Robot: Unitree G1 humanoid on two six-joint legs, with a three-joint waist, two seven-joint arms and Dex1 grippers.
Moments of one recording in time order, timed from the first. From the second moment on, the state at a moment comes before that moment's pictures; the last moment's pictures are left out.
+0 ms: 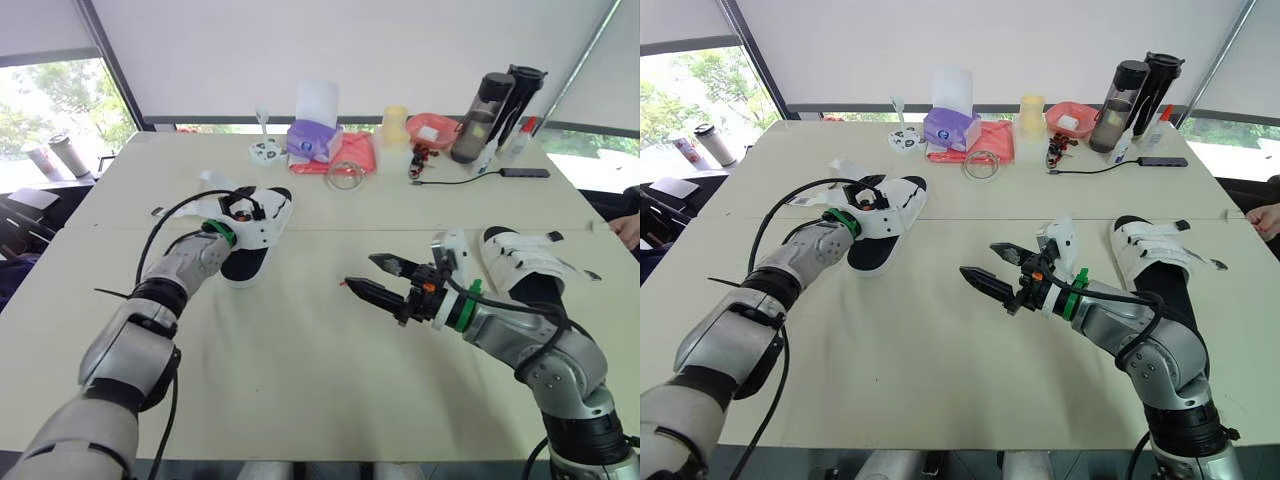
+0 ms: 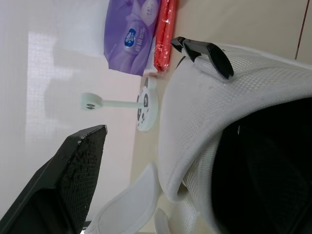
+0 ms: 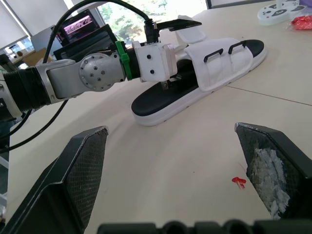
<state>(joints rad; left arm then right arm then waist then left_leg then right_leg) -1.00 0.49 -0.44 1.10 0.71 -0.42 0.04 -0.24 -0.54 -0.05 -0.48 0.89 0.79 0.48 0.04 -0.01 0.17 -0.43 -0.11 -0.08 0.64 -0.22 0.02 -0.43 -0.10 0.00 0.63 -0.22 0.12</state>
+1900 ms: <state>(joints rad) -0.84 0.77 -0.57 0.51 1.08 -1.46 0.24 -0.13 -0.71 -0.30 -0.39 0.88 0.84 0.59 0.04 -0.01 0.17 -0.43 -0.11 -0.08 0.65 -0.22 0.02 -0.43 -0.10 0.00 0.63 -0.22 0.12</state>
